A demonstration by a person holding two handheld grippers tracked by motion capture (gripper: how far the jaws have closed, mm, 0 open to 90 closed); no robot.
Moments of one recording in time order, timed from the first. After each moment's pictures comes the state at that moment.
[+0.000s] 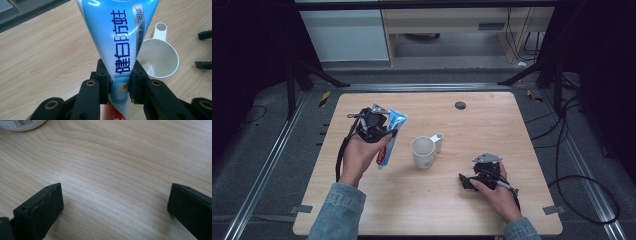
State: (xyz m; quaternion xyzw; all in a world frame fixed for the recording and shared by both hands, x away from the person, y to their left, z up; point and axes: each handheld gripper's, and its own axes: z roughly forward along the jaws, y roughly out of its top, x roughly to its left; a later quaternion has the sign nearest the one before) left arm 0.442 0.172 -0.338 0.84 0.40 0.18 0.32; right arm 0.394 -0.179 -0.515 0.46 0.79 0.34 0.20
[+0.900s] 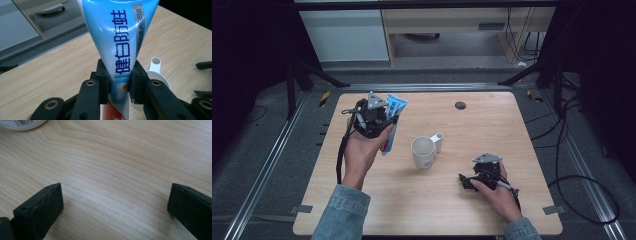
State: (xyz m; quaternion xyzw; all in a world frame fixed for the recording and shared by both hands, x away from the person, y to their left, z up) left arm 0.421 0.158 -0.294 0.79 0.39 0.26 0.38; right arm 0.394 -0.180 -0.515 0.46 0.79 0.34 0.20
